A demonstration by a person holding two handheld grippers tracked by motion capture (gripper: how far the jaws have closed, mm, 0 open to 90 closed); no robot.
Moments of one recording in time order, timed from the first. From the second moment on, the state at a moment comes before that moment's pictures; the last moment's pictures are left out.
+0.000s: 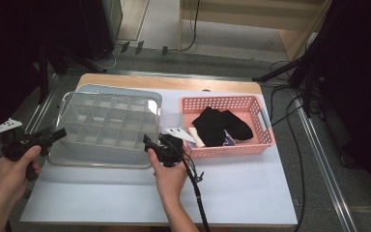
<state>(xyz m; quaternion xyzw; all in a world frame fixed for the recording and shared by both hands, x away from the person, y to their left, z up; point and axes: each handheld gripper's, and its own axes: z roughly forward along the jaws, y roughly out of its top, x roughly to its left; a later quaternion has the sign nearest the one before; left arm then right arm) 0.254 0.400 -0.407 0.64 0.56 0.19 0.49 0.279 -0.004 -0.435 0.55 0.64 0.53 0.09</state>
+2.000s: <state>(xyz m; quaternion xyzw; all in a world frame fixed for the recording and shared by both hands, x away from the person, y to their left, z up) 0.218 0.393 -0.441 0.64 0.57 0.16 0.49 0.235 -0.028 -0.455 0.51 0.65 0.56 0.09</state>
